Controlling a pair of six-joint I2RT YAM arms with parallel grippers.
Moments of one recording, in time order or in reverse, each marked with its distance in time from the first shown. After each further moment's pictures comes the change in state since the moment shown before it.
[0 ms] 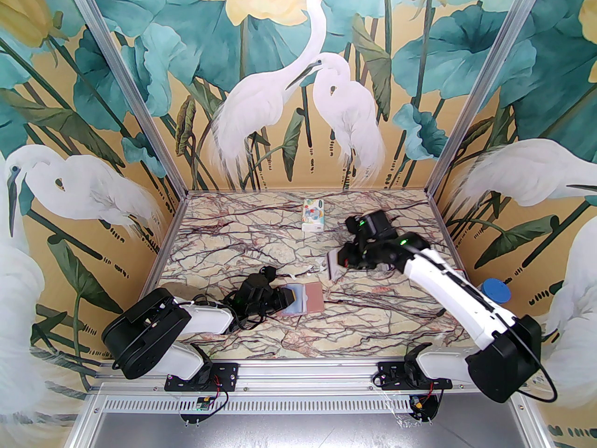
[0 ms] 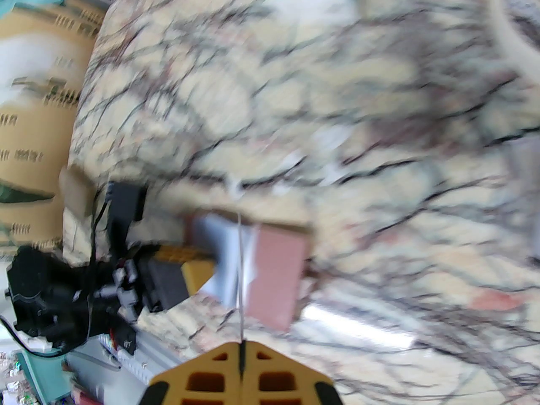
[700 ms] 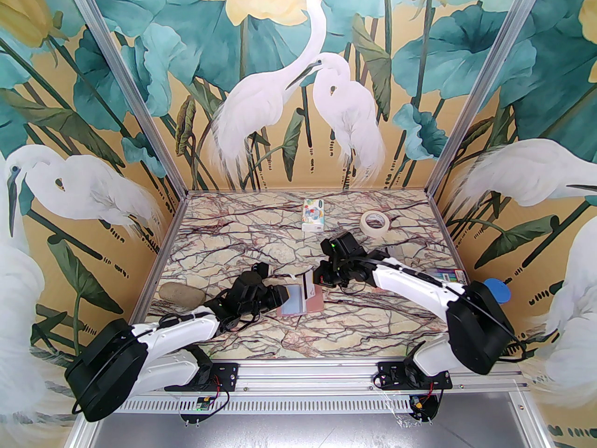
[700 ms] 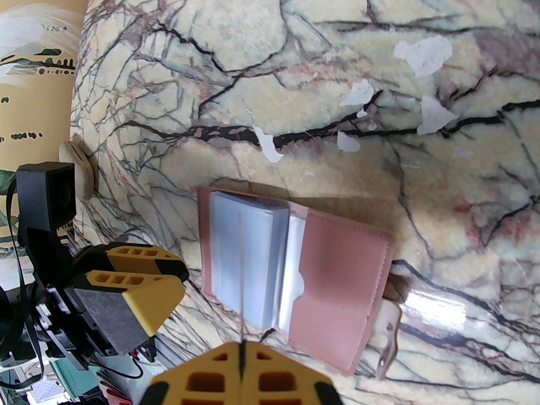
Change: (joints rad) left arm 0.000 -0.248 0.047 -0.361 -0.092 0.038; right arm 0.128 0.202 -0.169 0.364 -0.063 0.202
